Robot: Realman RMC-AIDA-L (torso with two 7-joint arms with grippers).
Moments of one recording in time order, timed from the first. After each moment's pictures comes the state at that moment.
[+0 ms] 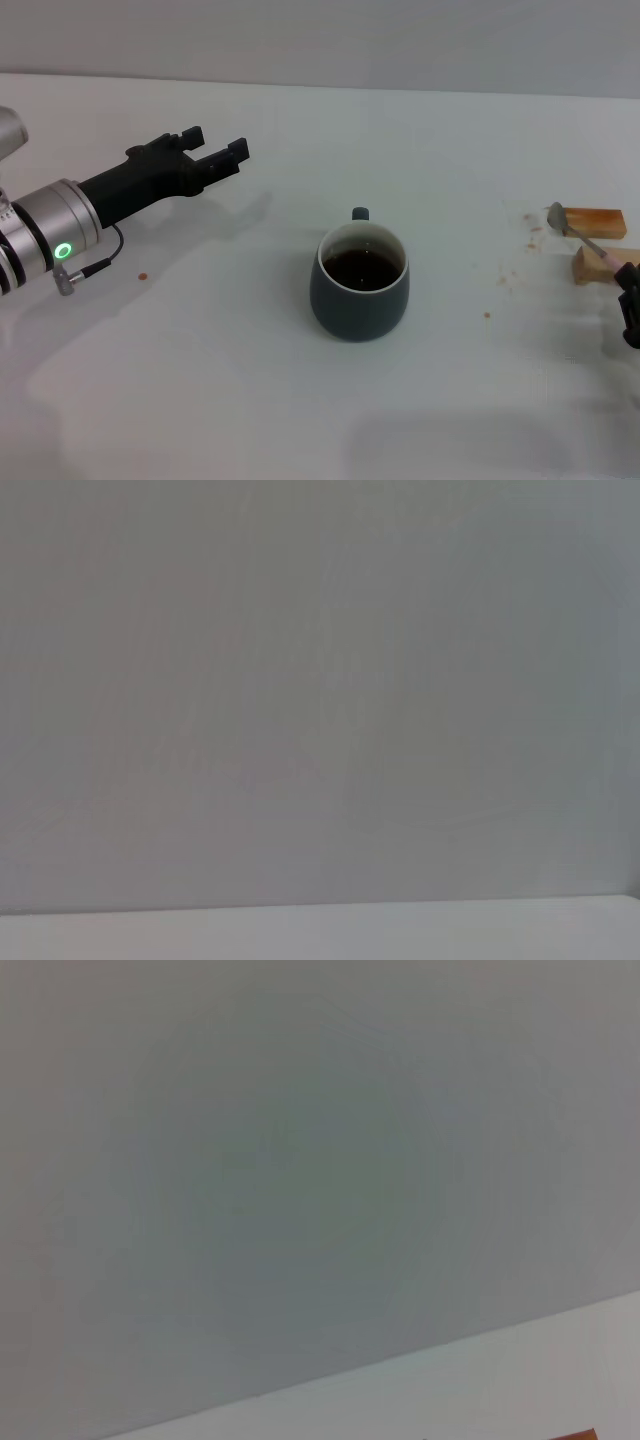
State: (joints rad) left arm -0.69 -1.94 -0.73 -0.02 2.88 1.13 -1.03; right arm 0.24 2.08 -0.42 0.15 -1.27 -1.39 0.51
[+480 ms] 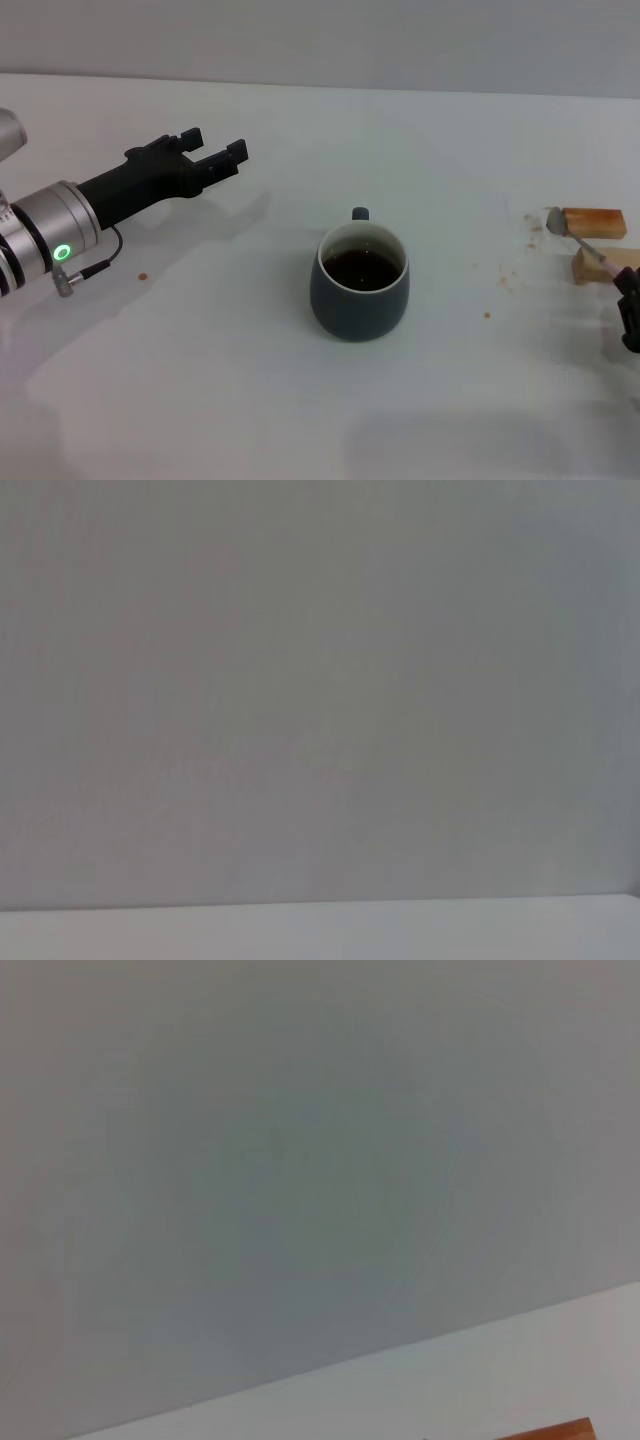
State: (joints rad) left arm -0.68 -1.94 -0.73 -0.02 2.88 1.13 -1.03; right arm 0.23 2.08 -0.42 0.15 -1.27 -1.38 0.51
